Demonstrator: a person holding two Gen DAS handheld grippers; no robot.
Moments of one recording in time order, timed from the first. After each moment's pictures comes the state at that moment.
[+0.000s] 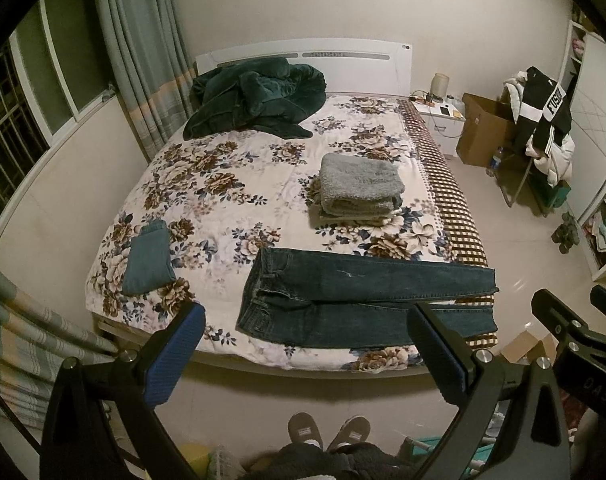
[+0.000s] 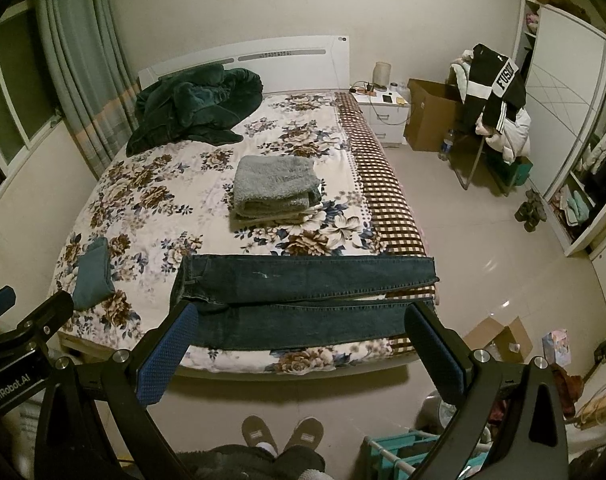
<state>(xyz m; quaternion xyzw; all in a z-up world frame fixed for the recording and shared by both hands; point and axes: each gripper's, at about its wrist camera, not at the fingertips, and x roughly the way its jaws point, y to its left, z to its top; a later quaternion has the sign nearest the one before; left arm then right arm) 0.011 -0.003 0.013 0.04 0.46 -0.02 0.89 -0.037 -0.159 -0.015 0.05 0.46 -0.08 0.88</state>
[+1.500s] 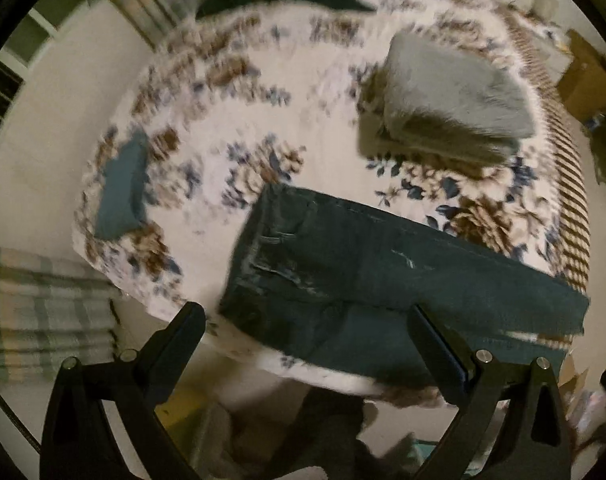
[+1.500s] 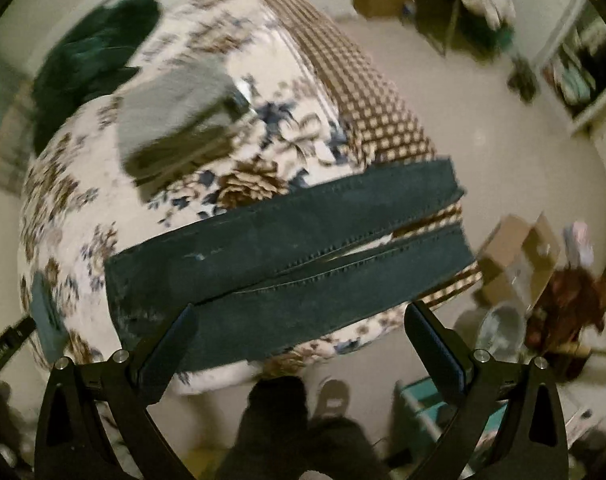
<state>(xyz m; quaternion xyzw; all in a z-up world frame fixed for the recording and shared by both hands) 0.313 -0.013 -0.262 0.03 0.65 0.12 0.75 0.241 -0.327 -0.372 0.21 0.62 -0.17 0.74</state>
